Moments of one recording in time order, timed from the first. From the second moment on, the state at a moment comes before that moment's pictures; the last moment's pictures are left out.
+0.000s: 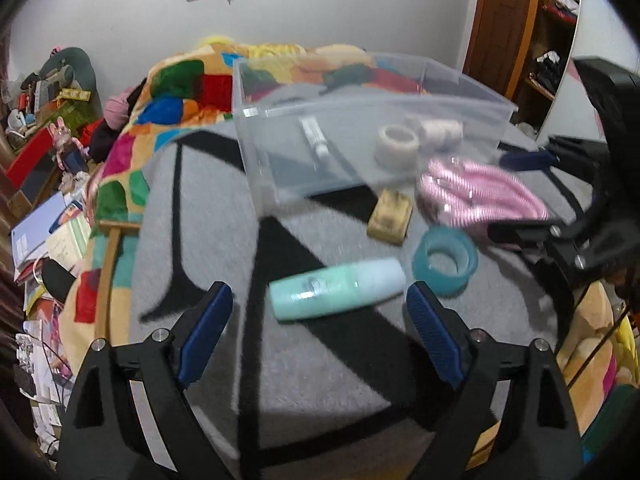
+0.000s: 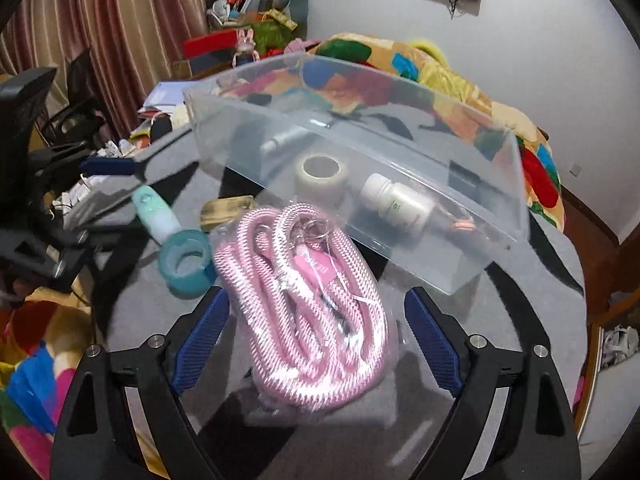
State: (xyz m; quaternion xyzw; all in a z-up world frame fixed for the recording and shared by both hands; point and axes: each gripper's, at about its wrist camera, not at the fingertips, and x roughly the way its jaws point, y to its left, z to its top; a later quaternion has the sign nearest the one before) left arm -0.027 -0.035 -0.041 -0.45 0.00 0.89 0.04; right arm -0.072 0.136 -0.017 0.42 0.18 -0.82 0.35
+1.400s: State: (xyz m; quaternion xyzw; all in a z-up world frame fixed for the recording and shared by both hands) left arm -0.048 -0.036 0.057 -0.29 -0.02 0.96 0.02; right arm -0.075 0.157 0.070 0.34 0.05 -0.88 0.34
